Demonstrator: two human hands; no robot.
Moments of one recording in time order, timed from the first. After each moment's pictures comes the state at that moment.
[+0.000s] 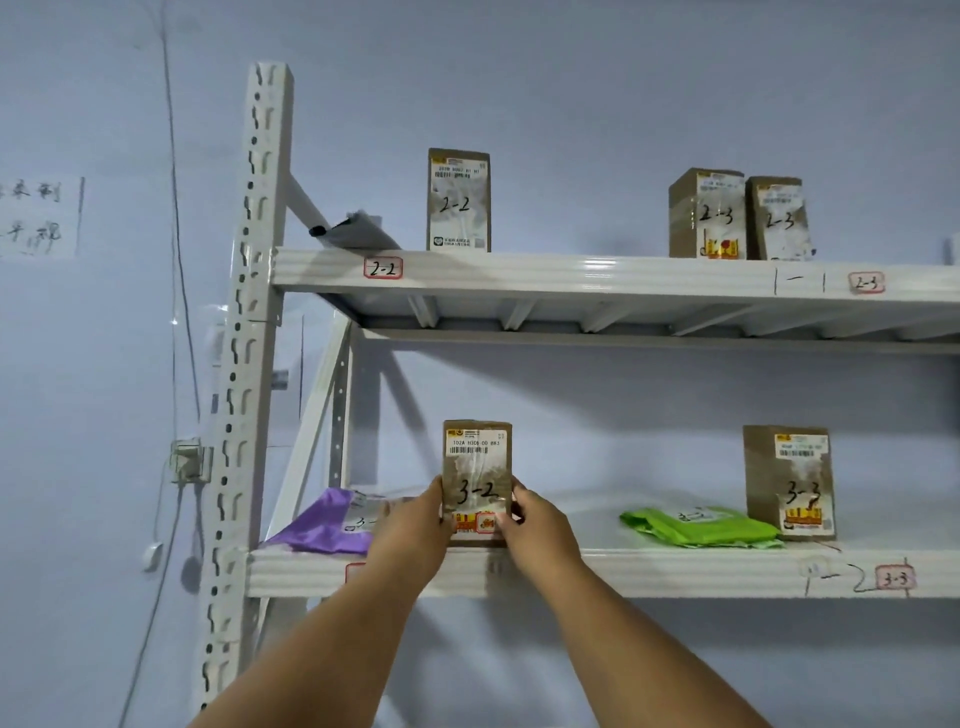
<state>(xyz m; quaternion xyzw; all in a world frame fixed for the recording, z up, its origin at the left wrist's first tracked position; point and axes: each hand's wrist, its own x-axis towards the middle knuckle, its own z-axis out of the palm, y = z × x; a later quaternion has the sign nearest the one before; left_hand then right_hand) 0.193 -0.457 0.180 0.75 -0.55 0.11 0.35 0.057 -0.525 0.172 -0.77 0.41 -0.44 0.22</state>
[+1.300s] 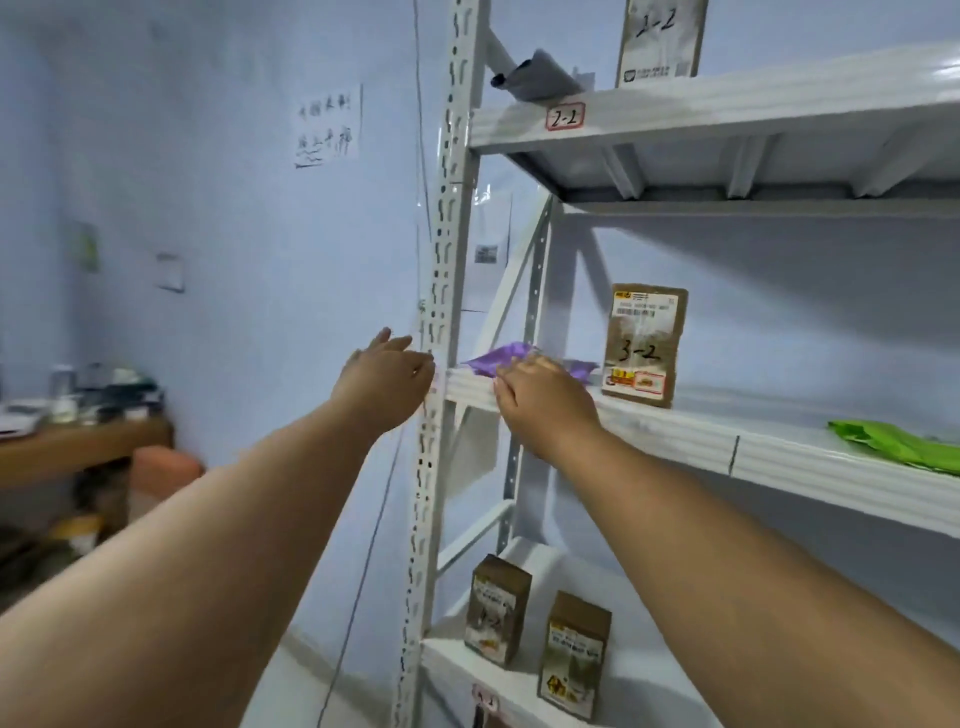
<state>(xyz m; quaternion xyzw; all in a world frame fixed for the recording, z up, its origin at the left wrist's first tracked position) 0.244 -0.273 0.157 0.87 -0.35 0.25 0.23 0.121 -0.438 0.156 -0.94 0.11 -0.31 -0.06</state>
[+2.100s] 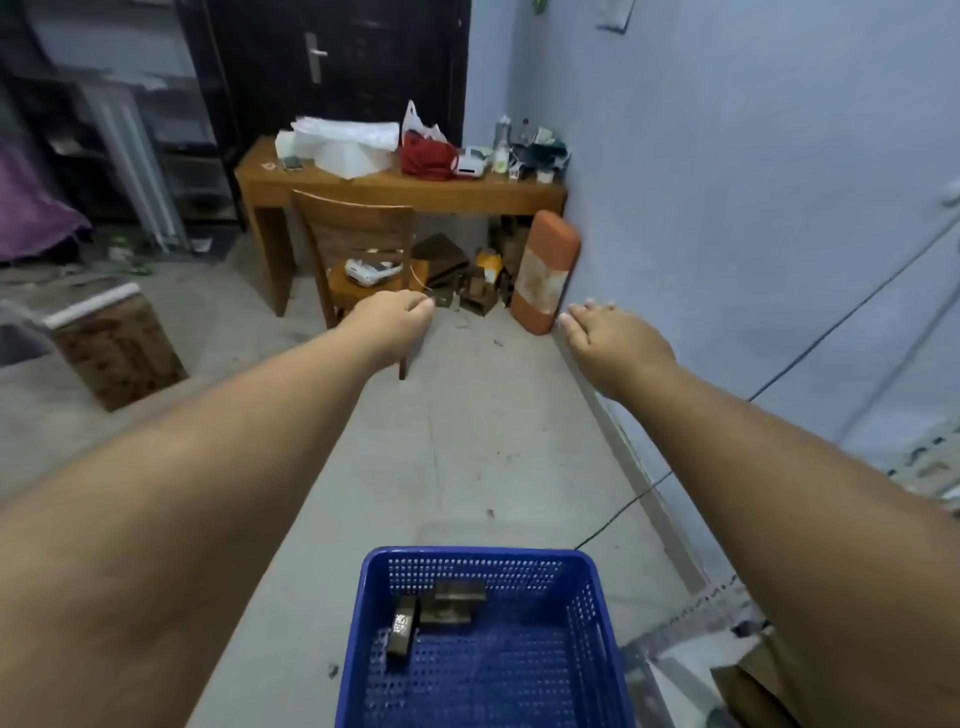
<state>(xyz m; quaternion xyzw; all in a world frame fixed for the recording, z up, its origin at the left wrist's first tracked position) 0.323 0.121 -0.078 0.94 0.13 0.02 0.31 0.367 -0.133 -0.076 -0.98 -0.17 -0.05 0.05</state>
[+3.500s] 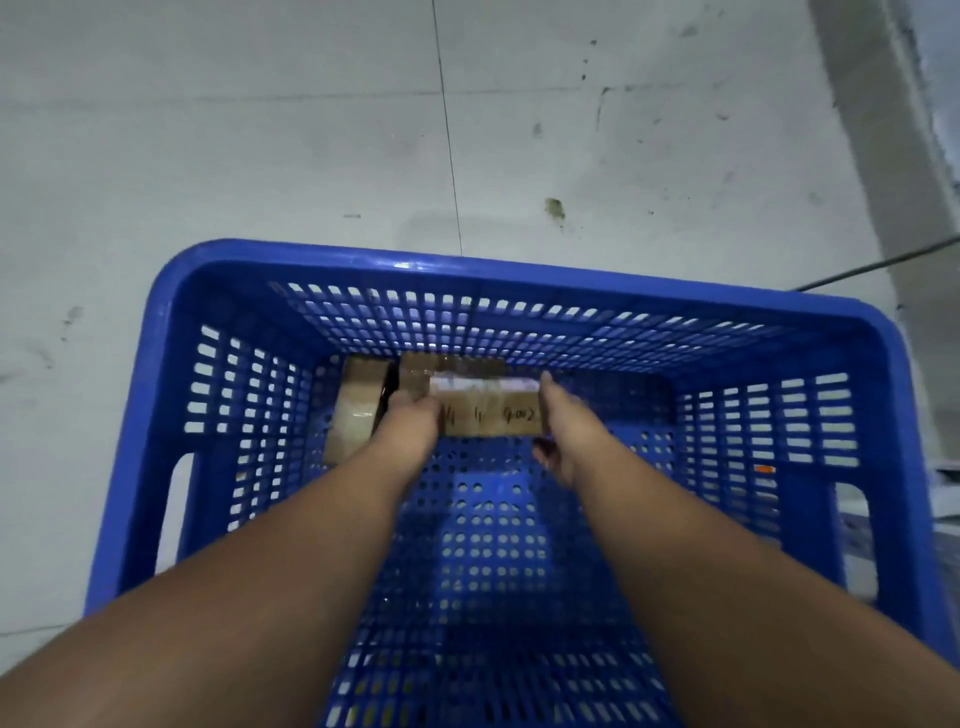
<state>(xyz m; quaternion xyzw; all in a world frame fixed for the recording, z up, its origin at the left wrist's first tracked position) 0.344 0.044 -0.956 0.59 0.50 -0.26 0.58 0.402 -0.109 -0.975 -0.66 0.41 0.39 0.49</state>
